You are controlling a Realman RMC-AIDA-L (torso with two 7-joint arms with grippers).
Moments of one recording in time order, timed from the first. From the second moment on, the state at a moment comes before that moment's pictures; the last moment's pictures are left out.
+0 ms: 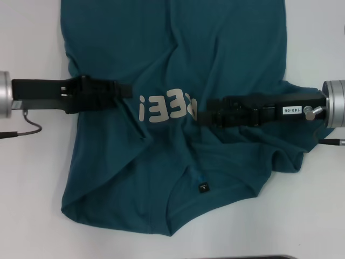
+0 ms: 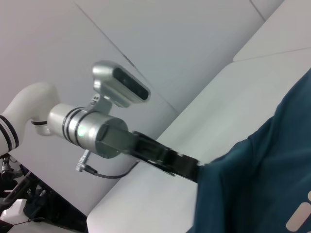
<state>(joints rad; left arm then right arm) -0.60 -2.10 -2.59 -0.77 -0.89 1.70 -2.42 0.48 2.04 -1.03 -0.62 -1.75 -1.59 1.83</state>
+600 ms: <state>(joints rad) -0.59 -2.09 -2.49 -0.75 -0.89 1.67 -2.40 0.52 2.03 -1.02 -0.60 -1.79 -1.55 1.87</state>
